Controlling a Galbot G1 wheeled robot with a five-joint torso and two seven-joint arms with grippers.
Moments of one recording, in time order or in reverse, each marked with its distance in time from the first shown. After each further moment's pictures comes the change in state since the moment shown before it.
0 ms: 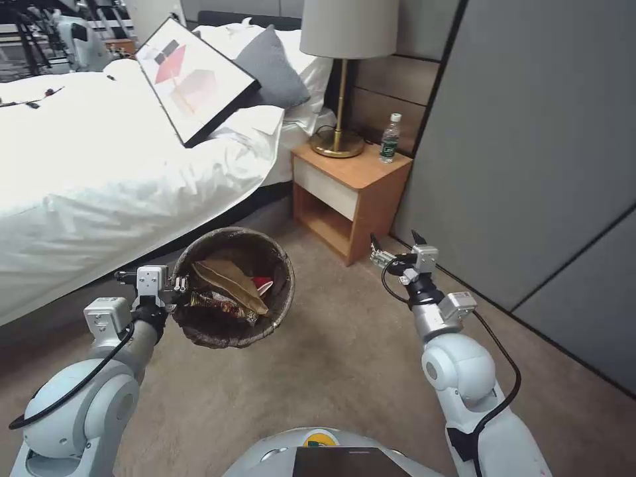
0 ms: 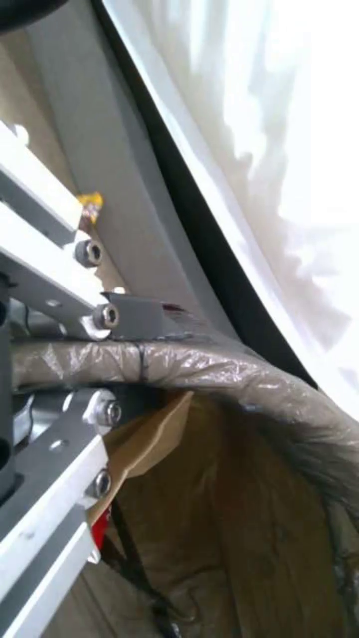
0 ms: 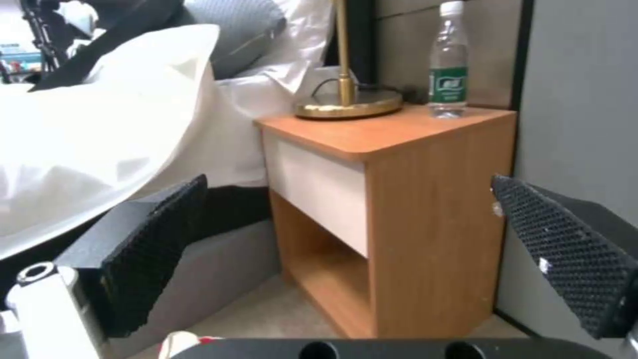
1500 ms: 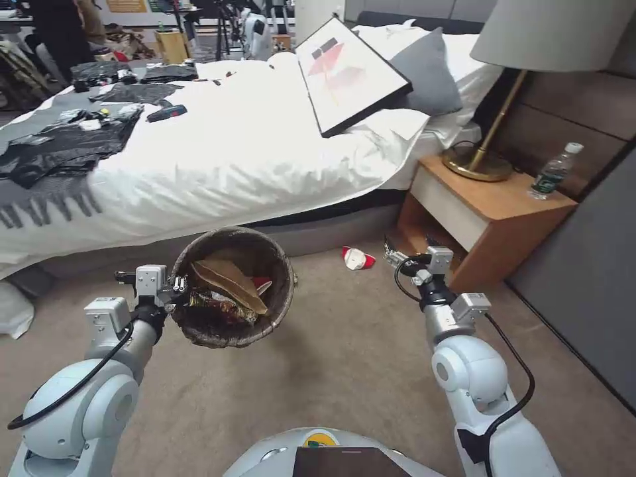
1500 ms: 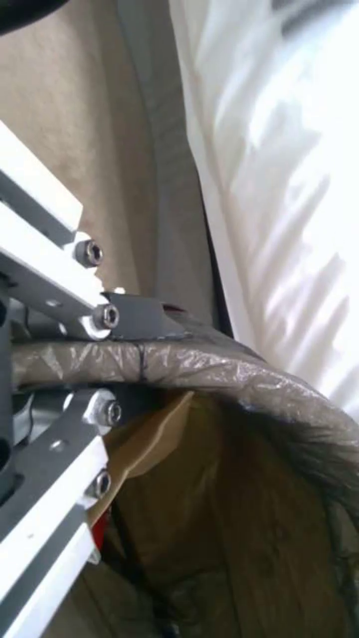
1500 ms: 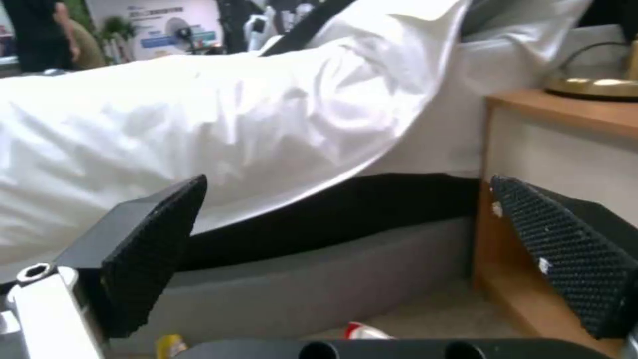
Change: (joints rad) left arm 0.001 0.009 -0.001 -0.003 -0.011 0.000 -0.013; right arm -0.020 0.001 0.049 0.011 0.035 -0.024 0.027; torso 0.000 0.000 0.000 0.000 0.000
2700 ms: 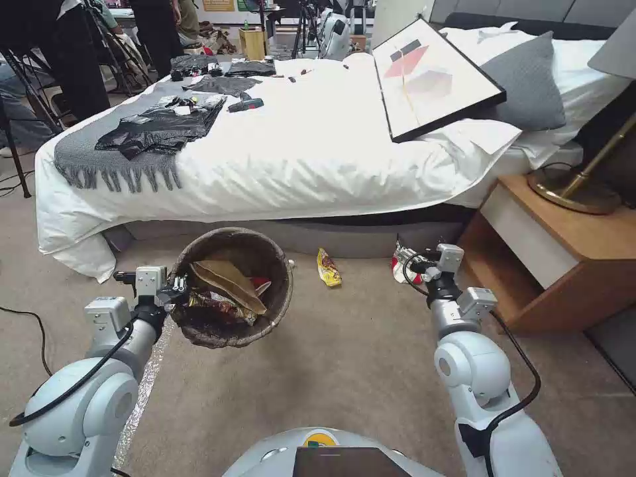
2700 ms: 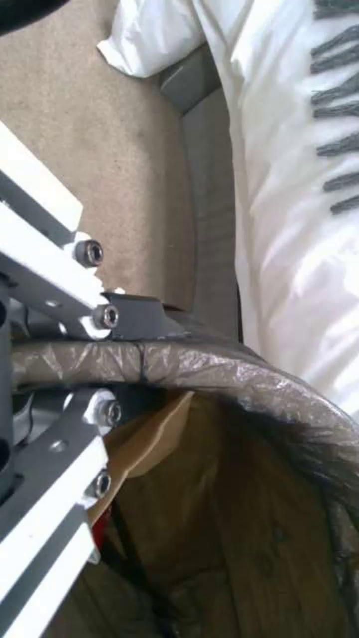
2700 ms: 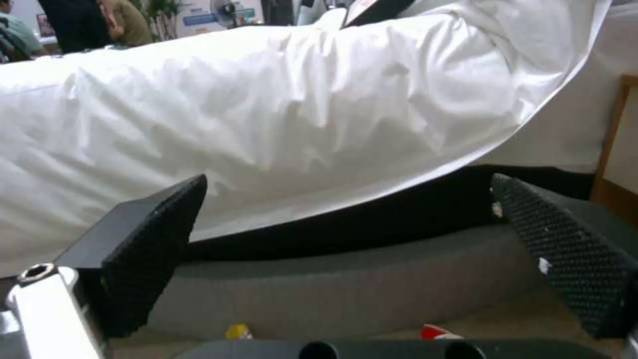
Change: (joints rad) left arm -0.003 0.007 -0.001 0.010 -0.009 0.000 -0.006; right arm 0.016 0.018 0.019 0.005 -0.003 -0.061 0.098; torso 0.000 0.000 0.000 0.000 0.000
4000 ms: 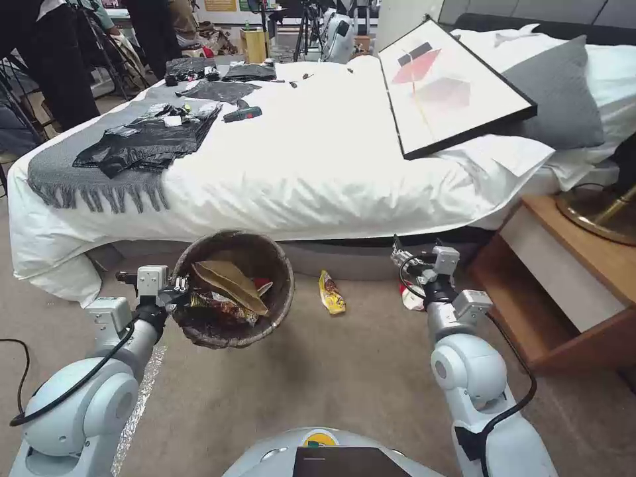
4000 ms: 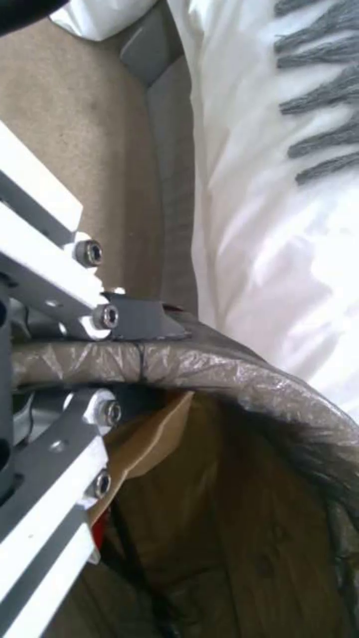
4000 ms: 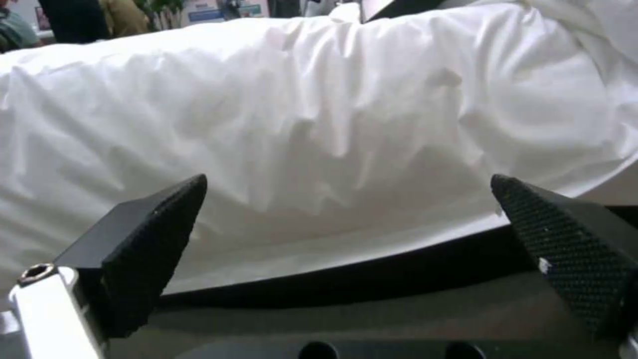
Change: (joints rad) left arm 0.002 0.000 0.001 -0.002 0.002 0.000 0.010; right arm -0.011 0.009 -0.014 -0.001 -0.028 0.007 -0.009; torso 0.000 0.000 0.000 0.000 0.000
